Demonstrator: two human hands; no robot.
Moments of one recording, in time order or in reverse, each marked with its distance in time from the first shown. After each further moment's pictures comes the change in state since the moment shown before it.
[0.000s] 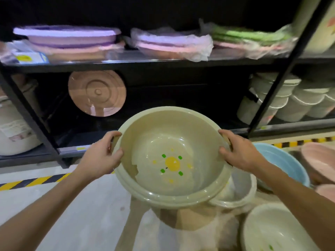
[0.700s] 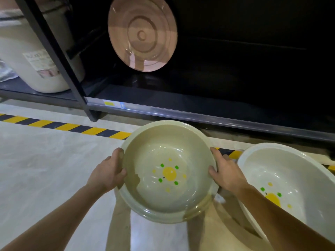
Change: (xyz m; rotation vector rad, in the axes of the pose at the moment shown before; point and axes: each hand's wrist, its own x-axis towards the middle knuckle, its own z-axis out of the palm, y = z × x) left_hand -0.017 -0.227 0.141 0.233 -0.169 -0.461; right_hand 0.118 -0.005 0.302 -0.040 -0.402 -0.154
